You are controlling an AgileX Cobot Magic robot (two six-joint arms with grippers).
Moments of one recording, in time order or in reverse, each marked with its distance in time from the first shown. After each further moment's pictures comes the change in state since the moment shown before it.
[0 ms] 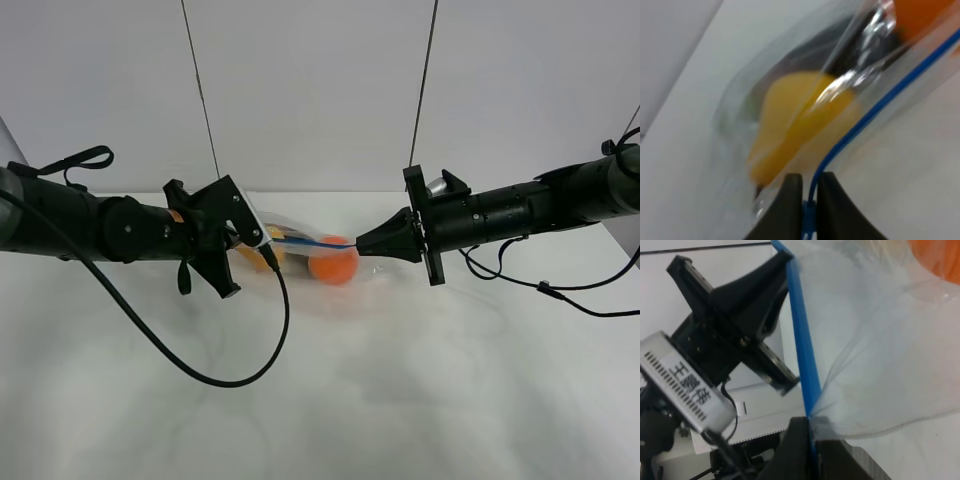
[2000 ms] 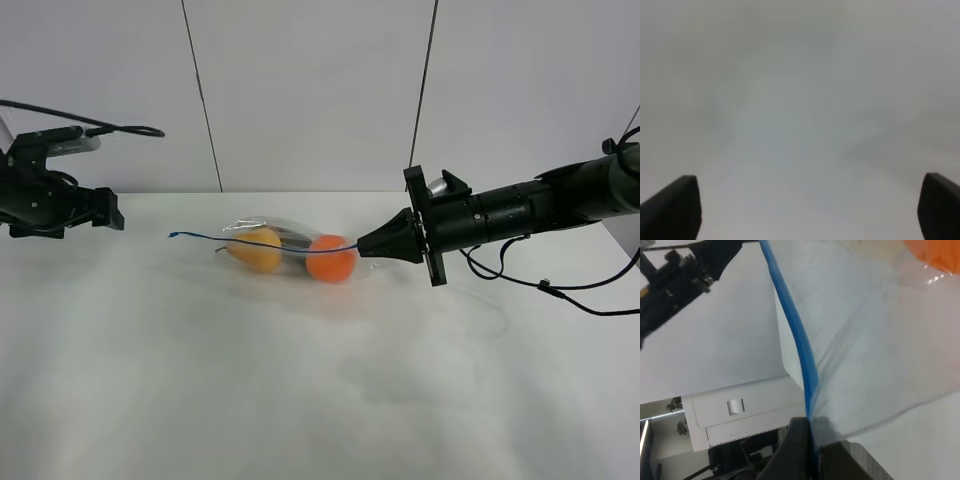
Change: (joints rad) left arm 0.550 0.004 -0.242 -0.011 0.541 -0.739; right arm 0.000 0.001 -0.005 -0.015 0.004 0.010
